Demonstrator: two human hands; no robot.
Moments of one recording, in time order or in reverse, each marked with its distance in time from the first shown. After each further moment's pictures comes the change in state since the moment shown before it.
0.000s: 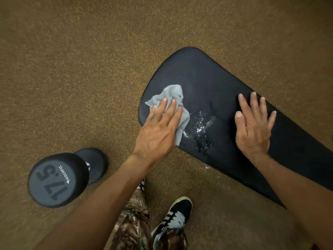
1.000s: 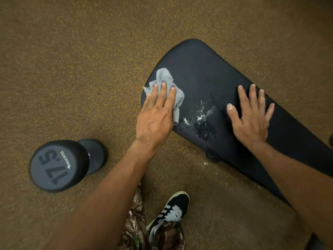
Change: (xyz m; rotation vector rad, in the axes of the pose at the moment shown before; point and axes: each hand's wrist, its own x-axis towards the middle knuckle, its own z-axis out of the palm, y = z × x) left_hand -0.003 0.004 0.001 -0.043 0.117 -0.227; right_hand -0.003 0.003 0.000 -0.116 -0.051 -0.049
